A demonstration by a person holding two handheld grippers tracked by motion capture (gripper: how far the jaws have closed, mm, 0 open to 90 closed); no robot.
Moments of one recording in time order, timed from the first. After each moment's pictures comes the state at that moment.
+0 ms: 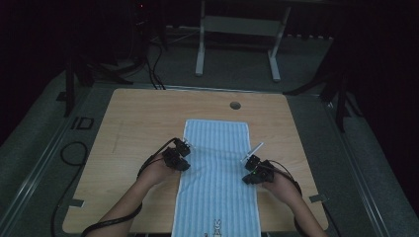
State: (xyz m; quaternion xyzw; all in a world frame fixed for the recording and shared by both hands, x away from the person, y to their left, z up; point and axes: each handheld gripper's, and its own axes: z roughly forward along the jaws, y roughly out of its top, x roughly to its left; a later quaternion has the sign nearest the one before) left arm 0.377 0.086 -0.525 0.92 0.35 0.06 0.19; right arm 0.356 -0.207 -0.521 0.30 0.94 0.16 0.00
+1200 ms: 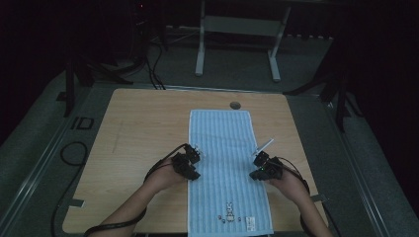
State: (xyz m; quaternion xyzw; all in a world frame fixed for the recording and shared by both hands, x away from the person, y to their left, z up) left arm 0.346 0.060 -0.521 0.94 0.30 0.02 0.19; right arm 0.354 -0.228 -0.508 0.32 0.93 0.17 0.02
